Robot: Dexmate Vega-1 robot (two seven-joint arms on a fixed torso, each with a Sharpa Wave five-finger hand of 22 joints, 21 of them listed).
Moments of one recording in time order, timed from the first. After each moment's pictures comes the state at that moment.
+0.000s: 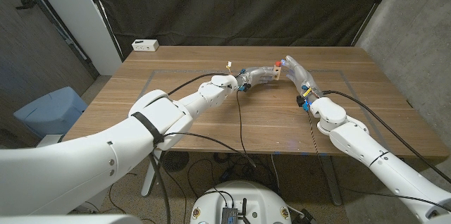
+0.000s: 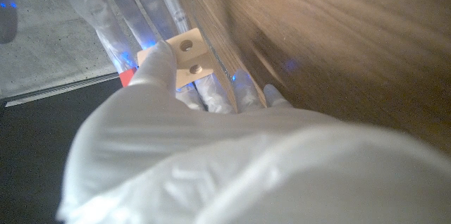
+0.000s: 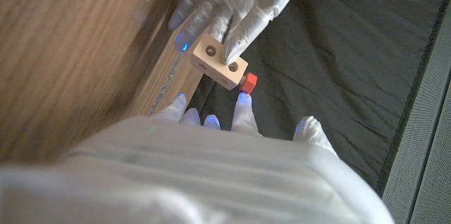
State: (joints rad) left arm 0.20 -0.08 0.73 -0.43 -0.43 -0.13 -0.33; left_hand 0.94 0.08 0.29 -0.15 0.20 0.83 -0.22 0.19 0.18 0.77 -0.22 0.21 0.34 0.40 -0.05 0.21 0.19 0.08 0.14 0.19 0.17; right arm -0.99 -0.64 -0.39 -1.71 0.50 0.04 -0.23; right_hand 0.15 0.10 0.25 -0.08 0.18 0.39 -0.07 0.18 0.18 -0.16 0.02 0.19 0.18 -0.17 0.10 0.20 0.20 0.01 0.09 0.19 0.17
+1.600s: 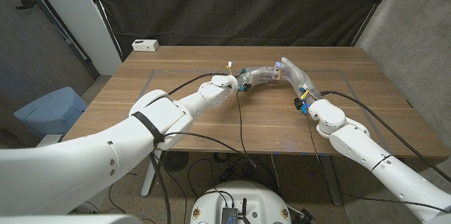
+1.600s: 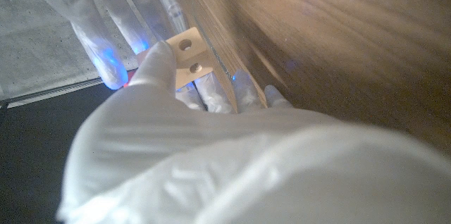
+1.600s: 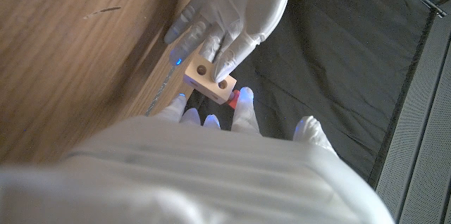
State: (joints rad) left arm 0.20 -0.08 0.73 -0.43 -0.43 -0.14 -0.33; left_hand 0.94 0.08 0.29 -0.15 0.20 0.83 -0.21 0.19 0.18 0.77 -0.22 0.21 0.34 0.40 -0.05 0.21 0.19 0.08 0.14 0.19 0.17; right arm -1.02 -0.66 -0.40 -1.78 0.46 0.02 -0.24; right_hand 0.15 0.10 0.25 -0.09 0.18 0.41 -0.07 0.18 0.18 -0.16 0.02 0.19 0.18 -0.17 0.10 0.20 0.20 0.01 0.09 0.19 0.17
